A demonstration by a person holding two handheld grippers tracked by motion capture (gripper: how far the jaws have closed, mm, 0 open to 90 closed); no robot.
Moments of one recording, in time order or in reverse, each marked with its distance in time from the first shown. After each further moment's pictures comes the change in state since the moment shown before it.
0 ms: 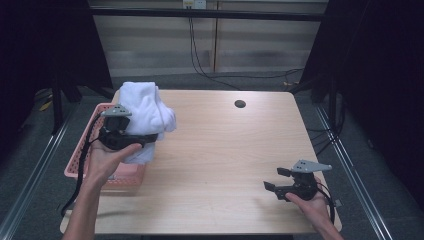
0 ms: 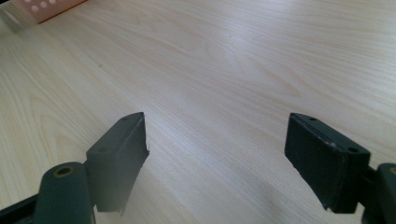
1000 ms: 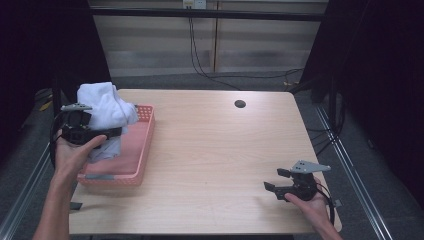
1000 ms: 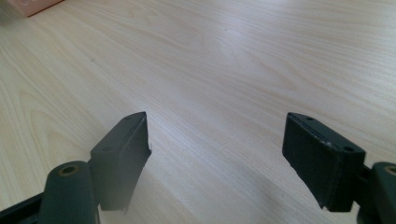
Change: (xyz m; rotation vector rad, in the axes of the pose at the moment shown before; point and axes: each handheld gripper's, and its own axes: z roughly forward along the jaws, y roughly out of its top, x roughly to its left) left arm 0.086 -0.036 -0.044 0.009 0.150 -0.198; right arm 0.001 -0.002 0.001 0.018 -0.024 0.002
